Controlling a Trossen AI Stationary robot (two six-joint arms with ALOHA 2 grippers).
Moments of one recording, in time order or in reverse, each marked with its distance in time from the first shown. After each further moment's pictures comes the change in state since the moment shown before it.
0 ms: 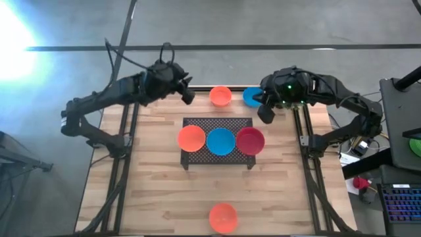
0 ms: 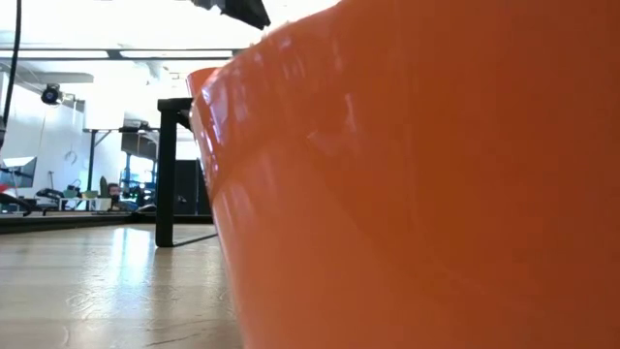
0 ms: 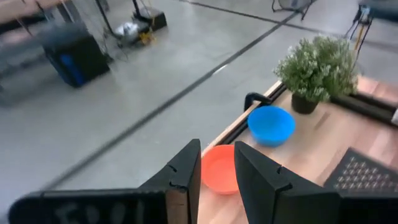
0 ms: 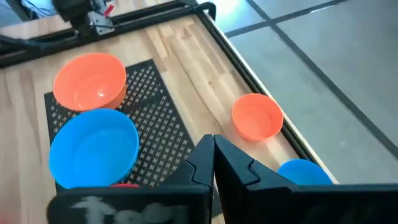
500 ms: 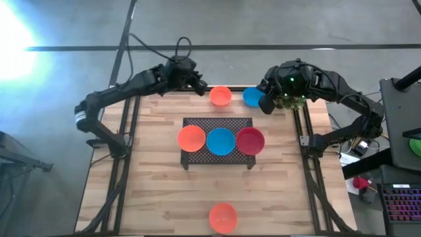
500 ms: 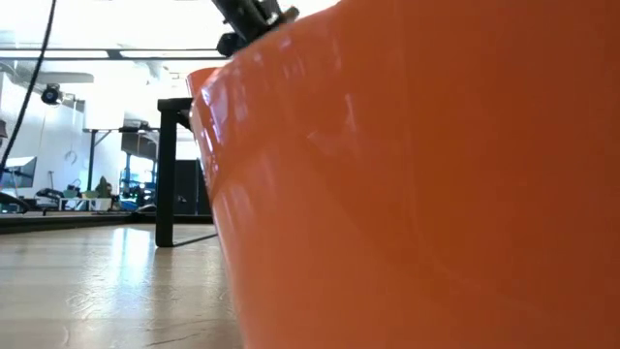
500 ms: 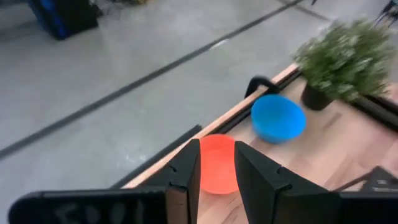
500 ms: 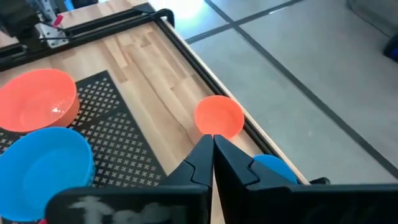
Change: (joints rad) left arm 0.166 0.180 0.000 0.088 0.171 -0.117; right arm -0.093 -0.014 -0.001 0.002 0.074 -0.009
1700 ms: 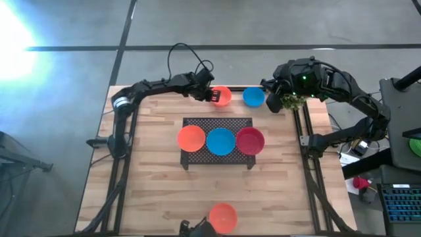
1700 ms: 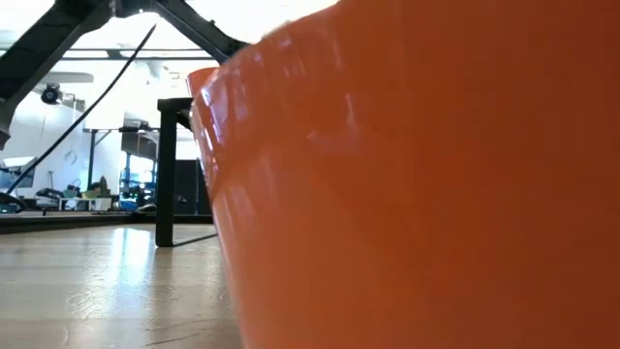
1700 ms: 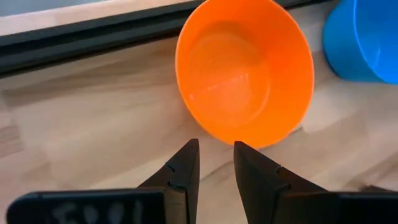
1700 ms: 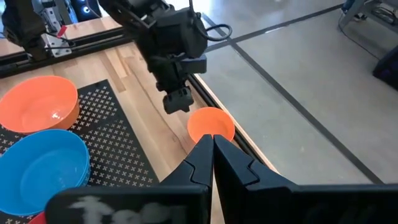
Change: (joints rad) left arm 0.133 0.477 0.000 0.023 0.349 -0.446; right arm -0.012 -0.065 0.000 0.006 -0.002 -0.065
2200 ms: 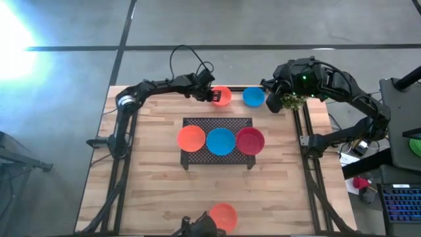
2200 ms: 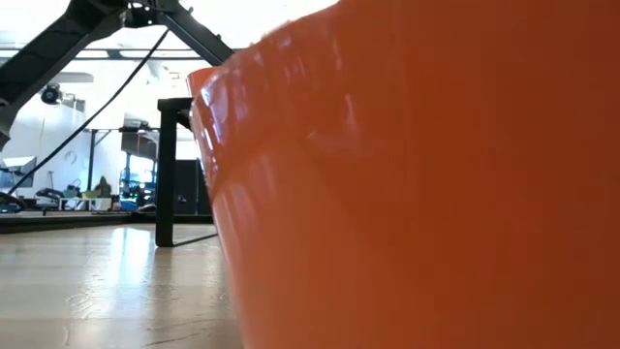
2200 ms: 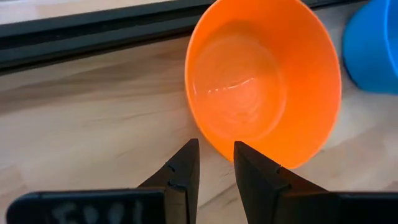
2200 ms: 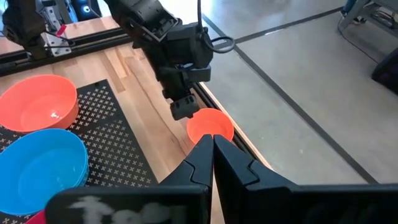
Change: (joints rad) left arm 0.028 0.065 -0.001 0.066 0.022 -0.014; right arm -0.001 0.000 0.000 0.004 0.000 -0.013
